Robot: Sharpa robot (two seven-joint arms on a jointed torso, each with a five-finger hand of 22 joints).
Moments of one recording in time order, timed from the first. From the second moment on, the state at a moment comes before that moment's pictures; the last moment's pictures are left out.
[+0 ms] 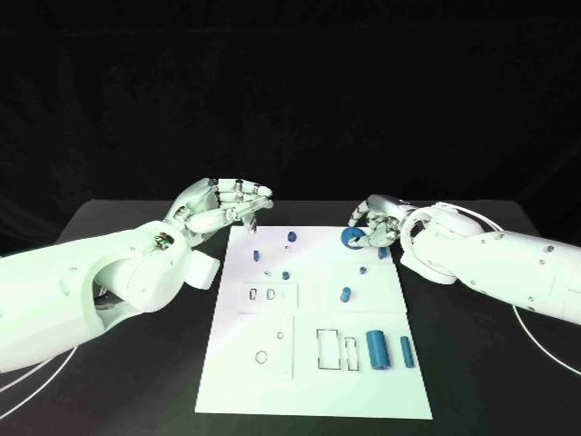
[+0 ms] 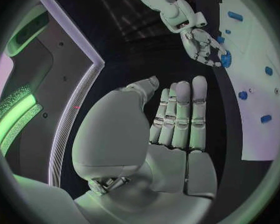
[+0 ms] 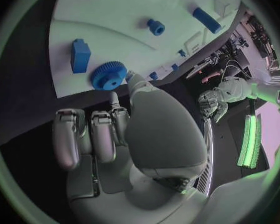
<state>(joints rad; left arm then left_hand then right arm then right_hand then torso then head) 1.25 -0.94 -0.02 1.65 -0.17 -0.26 0.40 1.44 -0.21 0.48 0.18 0.09 0.85 0.19 0.33 0.37 1.09 0.12 0.20 0.20 1.08 0.05 0.93 0.81 0.17 0.94 0.15 1.04 0.61 1.32 -0.63 -0.15 1.20 -1.26 -0.30 -0.15 1.46 -0.18 0.15 0.29 0.23 0.83 0.17 0.19 0.43 1.43 0.08 1.44 1.31 1.47 0.00 1.53 1.31 0.05 1.47 0.11 1.48 1.31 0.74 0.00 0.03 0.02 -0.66</state>
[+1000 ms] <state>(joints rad) 1.25 -0.94 -0.02 1.65 -0.17 -0.26 0.40 1.44 -0.21 0.48 0.18 0.09 0.85 0.19 0.33 0.37 1.09 0.12 0.20 0.20 1.08 0.05 0.93 0.81 0.17 0.94 0.15 1.04 0.61 1.32 -0.63 -0.16 1.18 -1.28 -0.27 -0.19 1.50 -0.14 0.25 0.27 0.17 0.90 0.16 0.22 0.43 1.45 0.07 1.46 1.31 1.47 0.00 1.53 1.31 0.04 1.47 0.11 1.50 1.31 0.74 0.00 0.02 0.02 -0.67</state>
